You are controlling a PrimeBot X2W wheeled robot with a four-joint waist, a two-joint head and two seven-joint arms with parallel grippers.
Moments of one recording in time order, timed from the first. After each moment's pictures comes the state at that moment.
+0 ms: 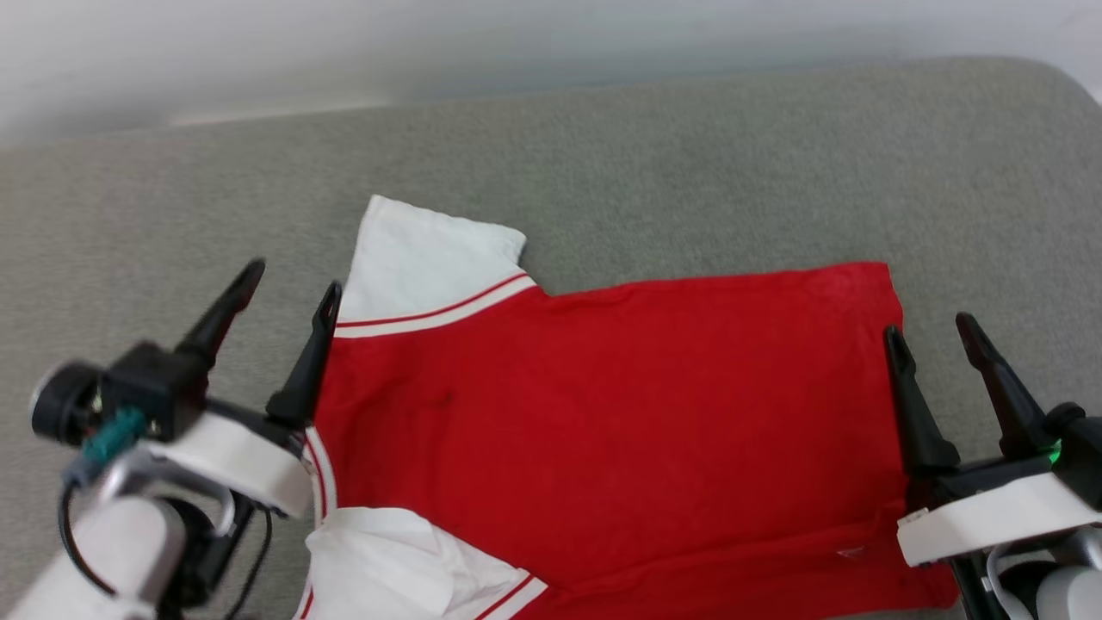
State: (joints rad) left arm -0.22 0.58 -0.36 -0.09 -0.49 0.09 -0.16; right arm -0.03 -0.16 0.01 -0.14 0.27 0.13 -0.07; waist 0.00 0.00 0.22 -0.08
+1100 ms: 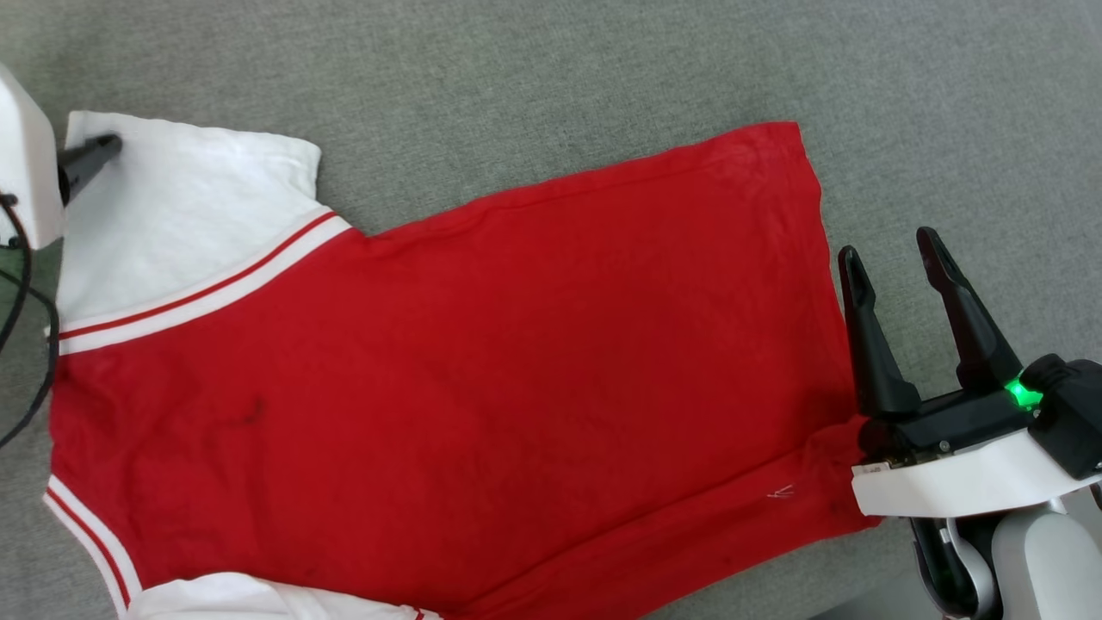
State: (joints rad) left arm -0.93 0.84 -0.43 0.29 -0.84 -0.06 0.88; right arm -0.17 -0.12 0.10 -0.16 0.26 0.13 -0.17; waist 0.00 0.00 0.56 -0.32
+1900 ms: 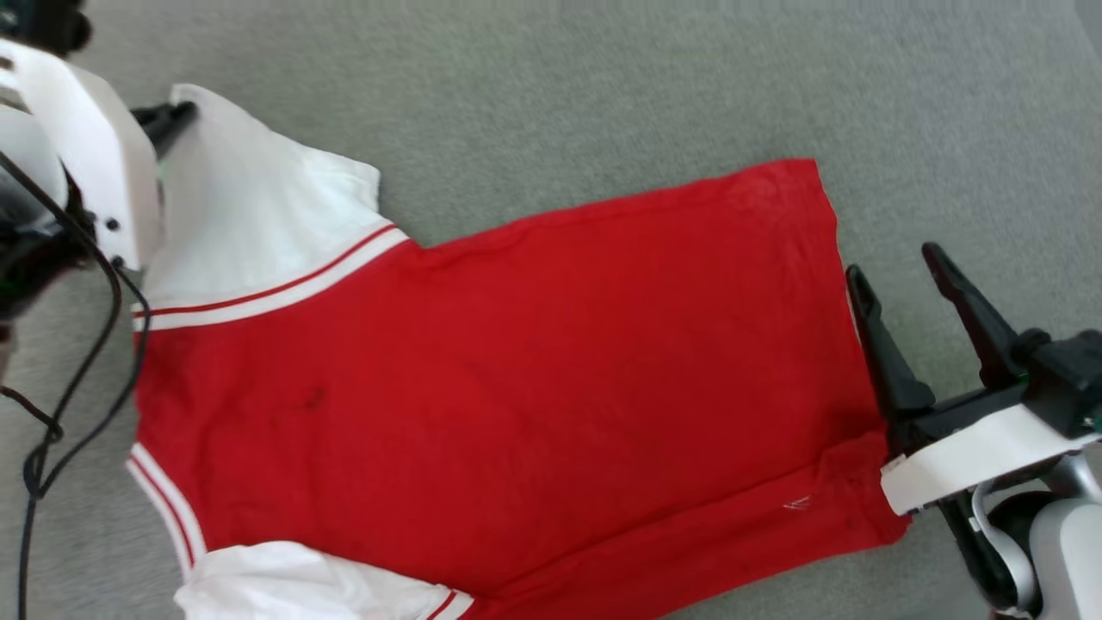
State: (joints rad) left arm -0.91 0.77 -0.47 0.22 -0.84 -0.12 0.66; right arm -0.18 -0.20 0.08 -0.14 0.23 0.13 -0.01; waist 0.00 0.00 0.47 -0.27
